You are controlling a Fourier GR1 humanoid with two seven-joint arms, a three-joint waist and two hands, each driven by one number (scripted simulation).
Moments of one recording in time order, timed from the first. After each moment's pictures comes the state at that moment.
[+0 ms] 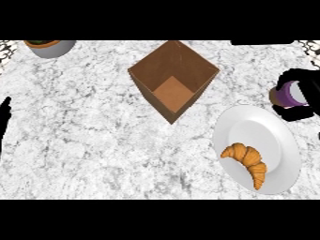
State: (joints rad) left arm -0.05 0.50 0.05 -1.33 -0.07 0.22 0.06; right arm -0.48 -0.62 0.16 -1.07 0.66 -0.21 -0.23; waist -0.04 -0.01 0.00
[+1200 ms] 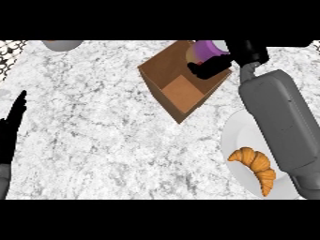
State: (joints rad) left arm -0.09 0.43 0.04 -1.37 -0.14 0.19 0.09; right arm -0.90 -0.22 0.12 -1.14 0.59 0.00 0.23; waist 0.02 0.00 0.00
